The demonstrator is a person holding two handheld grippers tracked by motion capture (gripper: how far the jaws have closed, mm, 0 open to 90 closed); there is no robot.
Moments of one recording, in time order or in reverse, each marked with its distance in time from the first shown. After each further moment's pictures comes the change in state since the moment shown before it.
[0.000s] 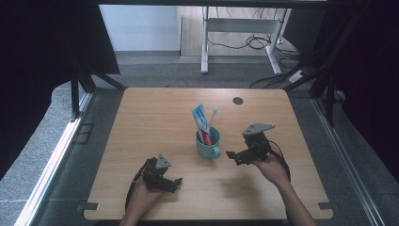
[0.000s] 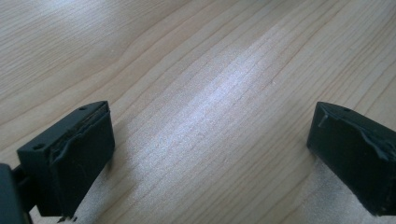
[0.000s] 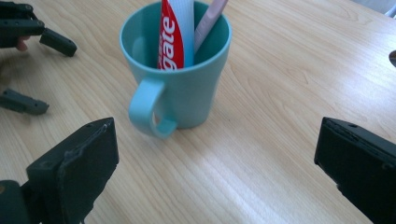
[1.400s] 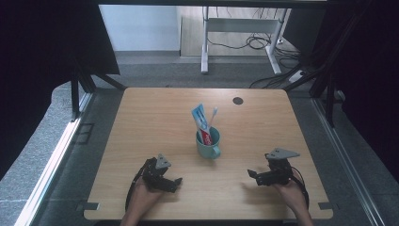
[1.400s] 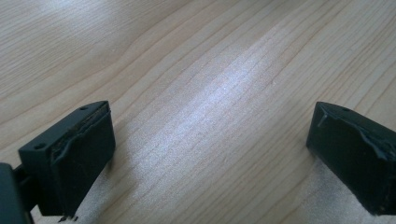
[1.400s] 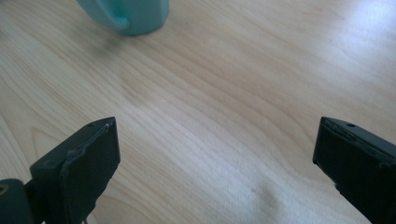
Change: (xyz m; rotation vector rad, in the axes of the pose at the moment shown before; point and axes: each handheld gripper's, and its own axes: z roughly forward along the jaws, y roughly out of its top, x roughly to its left) left arm 0.000 0.000 0.000 0.000 0.004 -0.002; right arm -0.013 -0.104 -0.025 -0.005 -0.100 0.108
